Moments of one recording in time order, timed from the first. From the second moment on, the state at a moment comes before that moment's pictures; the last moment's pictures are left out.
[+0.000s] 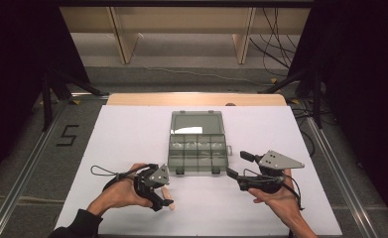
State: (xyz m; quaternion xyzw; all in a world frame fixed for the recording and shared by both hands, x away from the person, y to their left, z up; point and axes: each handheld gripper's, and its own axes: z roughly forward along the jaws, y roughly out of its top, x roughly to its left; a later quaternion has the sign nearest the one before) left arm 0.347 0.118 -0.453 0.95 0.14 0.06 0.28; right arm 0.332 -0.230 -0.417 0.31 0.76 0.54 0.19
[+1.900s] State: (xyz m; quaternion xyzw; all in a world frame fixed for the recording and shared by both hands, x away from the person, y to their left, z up) left arm 0.356 0.104 -0.471 0.97 0.10 0.01 0.21; right arm 0.333 -0.227 -0.419 0.31 0.76 0.55 0.17
